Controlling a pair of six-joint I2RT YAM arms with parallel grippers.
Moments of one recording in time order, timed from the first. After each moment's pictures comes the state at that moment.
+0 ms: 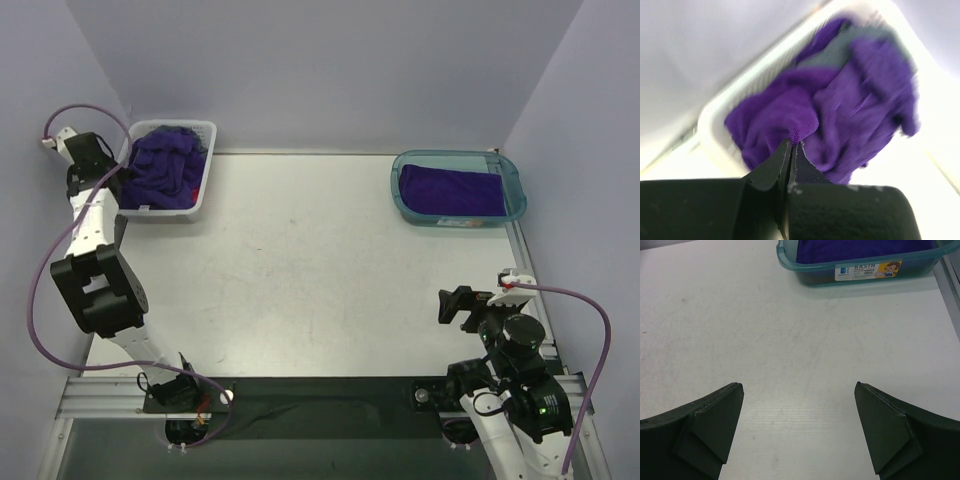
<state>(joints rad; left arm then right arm) 0.37 1.78 1.51 -0.25 -0.13 -0.53 0.22 0.12 0.63 -0.81 0.14 0.21</state>
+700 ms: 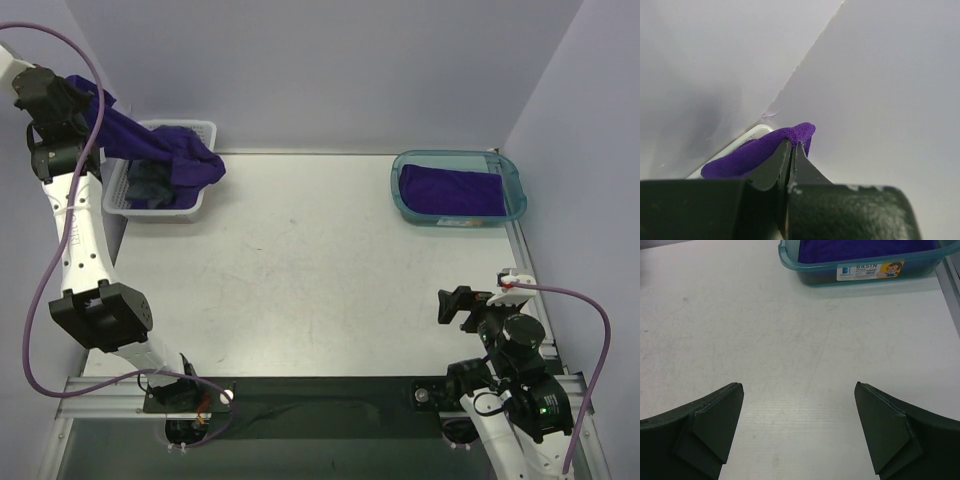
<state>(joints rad) 0.31 1.67 1.97 -0.29 -0.25 -0.58 0.23 0.12 0.63 -0.81 0.14 0.21</state>
